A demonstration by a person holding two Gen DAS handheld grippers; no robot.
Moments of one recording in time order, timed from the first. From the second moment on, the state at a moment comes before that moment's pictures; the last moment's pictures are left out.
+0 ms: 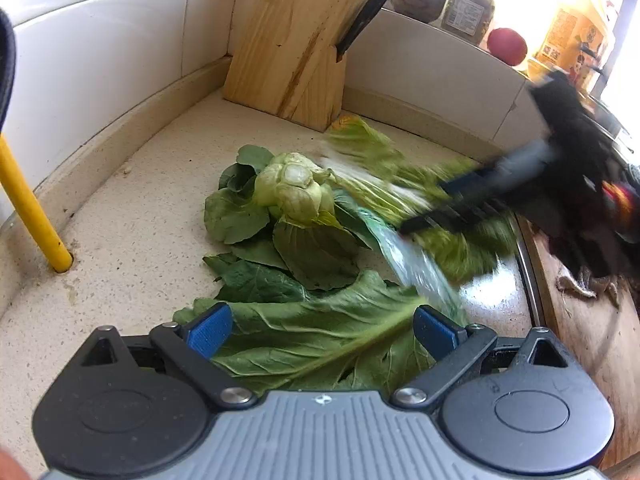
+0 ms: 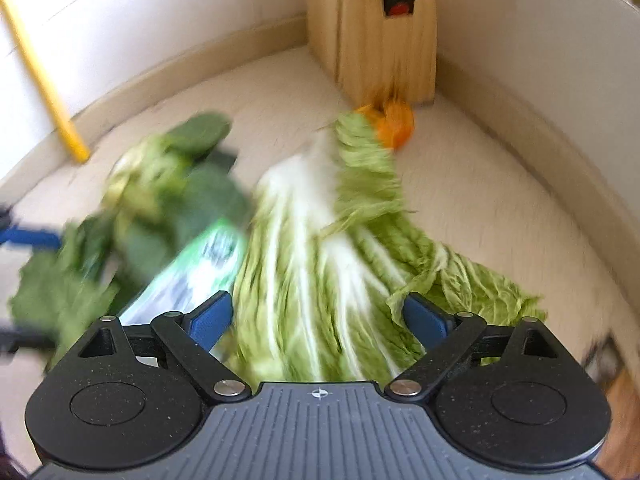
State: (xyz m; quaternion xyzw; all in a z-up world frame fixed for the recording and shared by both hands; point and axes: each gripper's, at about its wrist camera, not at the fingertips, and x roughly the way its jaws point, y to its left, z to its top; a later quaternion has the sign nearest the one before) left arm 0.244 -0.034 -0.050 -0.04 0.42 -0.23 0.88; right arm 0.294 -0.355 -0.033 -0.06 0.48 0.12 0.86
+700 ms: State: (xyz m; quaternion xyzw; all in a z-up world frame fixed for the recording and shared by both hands) left arm 0.237 -0.035 -0.051 -0.04 0.43 -0.22 0.87; right arm 0.350 -0.358 -0.031 -0.08 0.44 0.05 0.89
